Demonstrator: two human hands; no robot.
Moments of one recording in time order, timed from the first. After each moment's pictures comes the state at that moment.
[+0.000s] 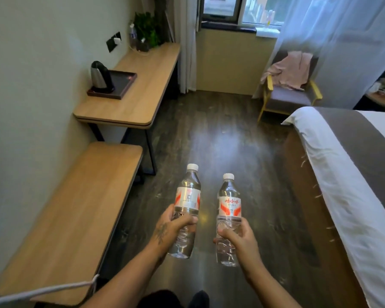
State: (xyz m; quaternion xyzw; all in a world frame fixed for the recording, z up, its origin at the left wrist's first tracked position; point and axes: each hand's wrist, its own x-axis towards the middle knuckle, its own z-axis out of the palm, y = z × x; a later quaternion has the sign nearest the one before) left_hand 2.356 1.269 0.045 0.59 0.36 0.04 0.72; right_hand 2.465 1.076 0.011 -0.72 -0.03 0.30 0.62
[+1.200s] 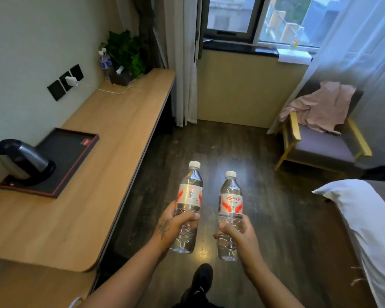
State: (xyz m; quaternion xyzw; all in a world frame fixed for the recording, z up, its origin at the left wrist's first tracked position) left_hand 3.090 1.745 0.036 0.60 0.34 0.05 0.72; right_hand 3.201 1.556 0.003 -0.70 -0.04 0.31 0.64
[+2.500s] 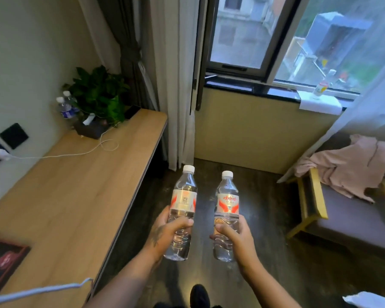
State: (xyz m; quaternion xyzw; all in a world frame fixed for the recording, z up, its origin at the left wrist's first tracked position) left_hand 3.570 2.092 0.041 0.56 0.36 0.07 0.74; right_hand 3.703 1.912 0.033 -0.71 -0.09 0.33 0.62
